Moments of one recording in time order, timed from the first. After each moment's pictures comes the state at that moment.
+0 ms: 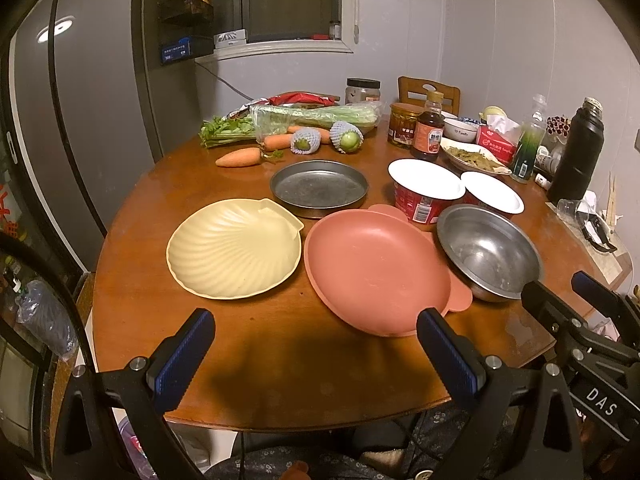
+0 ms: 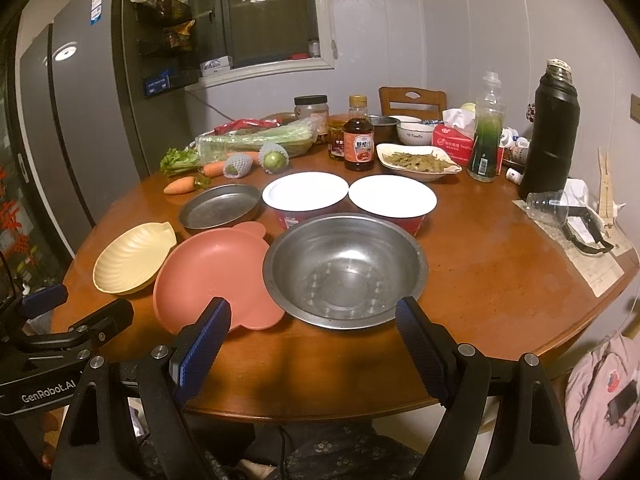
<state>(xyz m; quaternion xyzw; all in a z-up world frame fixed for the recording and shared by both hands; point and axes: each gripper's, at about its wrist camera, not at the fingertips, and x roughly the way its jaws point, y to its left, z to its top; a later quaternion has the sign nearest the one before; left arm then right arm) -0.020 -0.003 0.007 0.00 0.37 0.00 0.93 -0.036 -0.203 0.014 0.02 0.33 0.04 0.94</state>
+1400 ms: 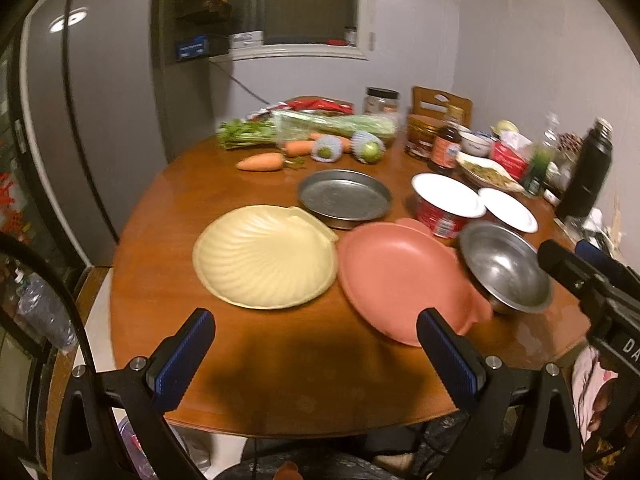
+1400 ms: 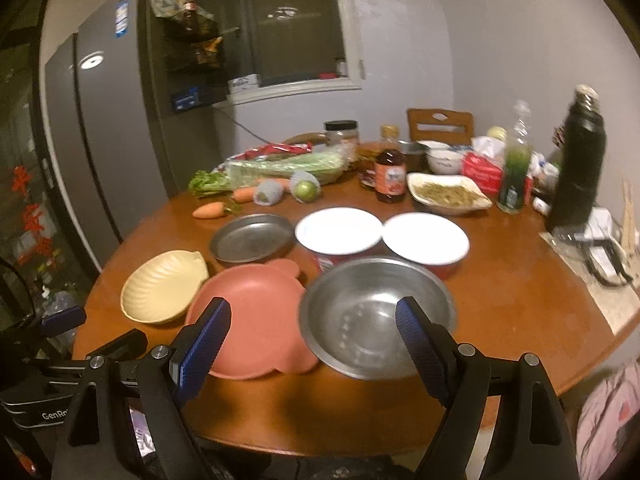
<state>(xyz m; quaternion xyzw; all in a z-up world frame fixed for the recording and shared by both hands) -0.016 0.030 0.013 -0.03 0.36 0.02 0.93 -0.019 -0.189 0.038 0.02 0.29 0.10 0.95</state>
